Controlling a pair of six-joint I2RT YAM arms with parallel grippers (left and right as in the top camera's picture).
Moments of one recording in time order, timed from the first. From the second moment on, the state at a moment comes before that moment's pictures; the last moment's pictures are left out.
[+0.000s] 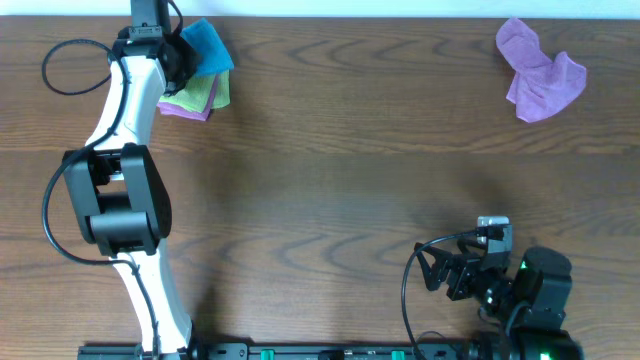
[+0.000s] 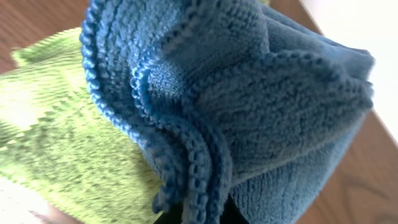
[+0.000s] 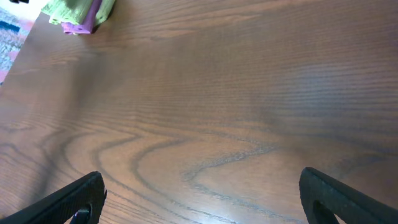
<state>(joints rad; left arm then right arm) 0.07 2.21 1.88 -0.70 0.01 -0.74 -0.12 0.36 0.37 -0.74 -0.57 0.18</state>
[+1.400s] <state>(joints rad) 0.12 2.21 1.88 -0.74 -0.09 -0.57 -0.12 0.36 0.37 -0.74 -0.57 0.18</state>
